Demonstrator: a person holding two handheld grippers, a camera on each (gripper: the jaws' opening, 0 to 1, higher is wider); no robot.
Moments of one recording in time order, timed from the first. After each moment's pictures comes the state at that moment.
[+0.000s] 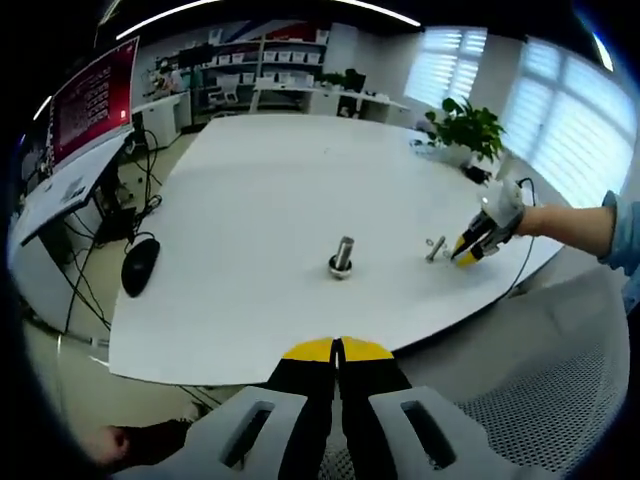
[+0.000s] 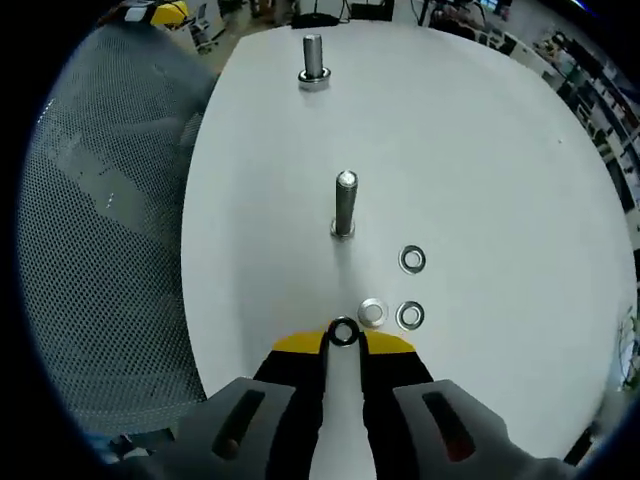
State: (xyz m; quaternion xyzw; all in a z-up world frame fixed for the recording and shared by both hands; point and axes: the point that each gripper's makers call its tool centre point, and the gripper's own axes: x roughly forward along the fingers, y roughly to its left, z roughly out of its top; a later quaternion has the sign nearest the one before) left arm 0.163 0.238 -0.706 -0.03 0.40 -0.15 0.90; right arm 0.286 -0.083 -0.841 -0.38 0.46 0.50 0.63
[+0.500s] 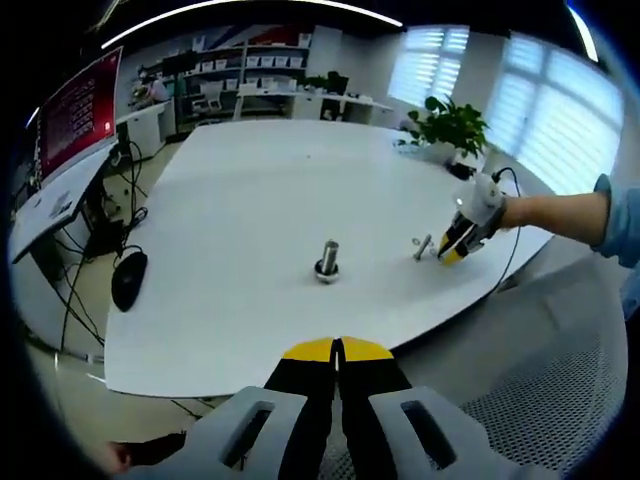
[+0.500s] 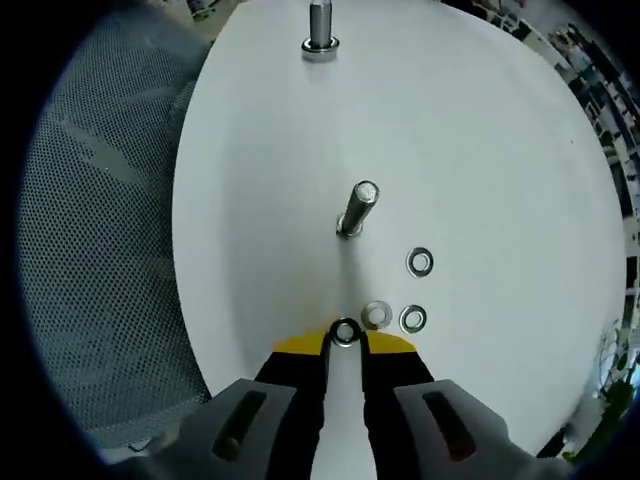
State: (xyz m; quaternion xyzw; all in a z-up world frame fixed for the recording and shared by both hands) left arm 0.163 0.227 -0.702 -0.02 0.38 -0.19 0.90; right arm 0.283 -0.080 -0.843 -0.44 0.49 0.47 0.59
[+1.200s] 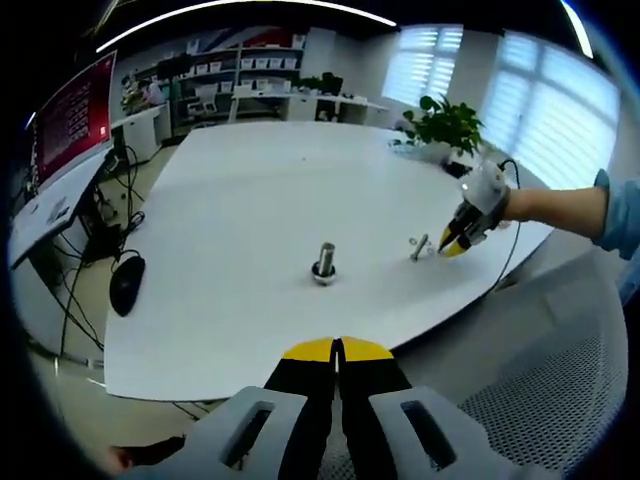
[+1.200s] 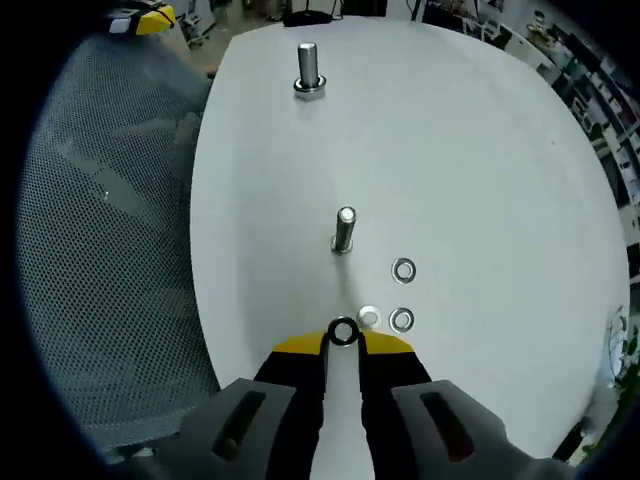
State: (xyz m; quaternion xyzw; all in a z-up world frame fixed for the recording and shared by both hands) left arm 0.164 0.226 -0.701 -0.02 0.38 -0.19 0.91; right arm 0.287 -0.076 -0.812 -0.39 0.46 0.49 0.63
